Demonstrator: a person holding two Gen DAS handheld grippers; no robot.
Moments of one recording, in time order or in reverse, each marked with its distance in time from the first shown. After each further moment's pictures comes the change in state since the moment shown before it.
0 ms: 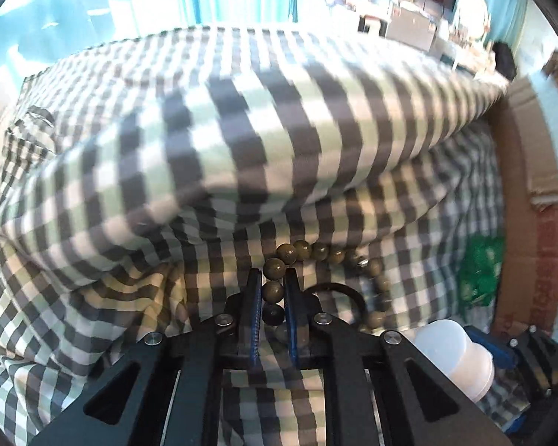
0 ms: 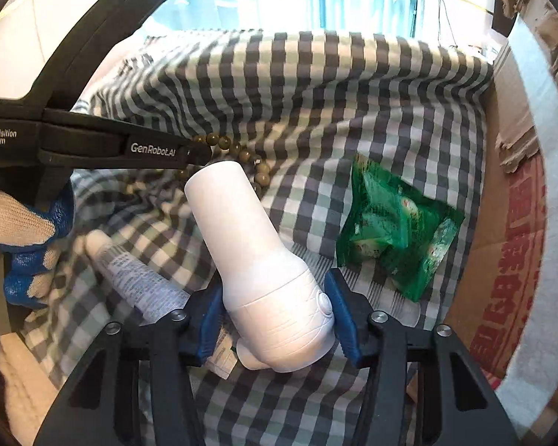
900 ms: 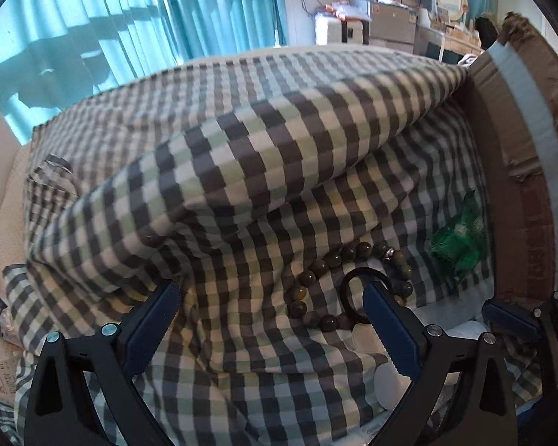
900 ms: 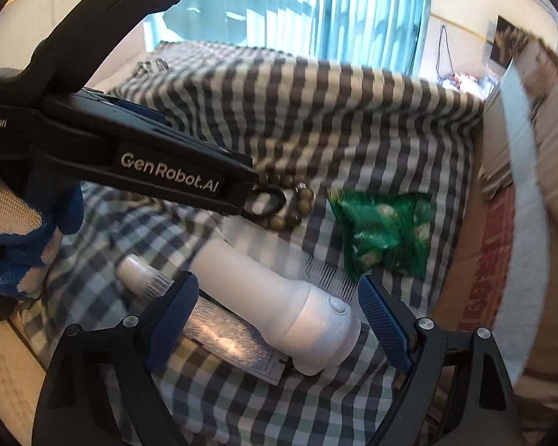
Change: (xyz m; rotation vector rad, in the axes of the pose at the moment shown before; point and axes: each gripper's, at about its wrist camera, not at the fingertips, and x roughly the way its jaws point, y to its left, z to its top) left arm -0.009 -0.020 0.004 0.135 -0.034 0.088; right arm 0.016 0.028 0.002 -0.061 -0.026 -0.062
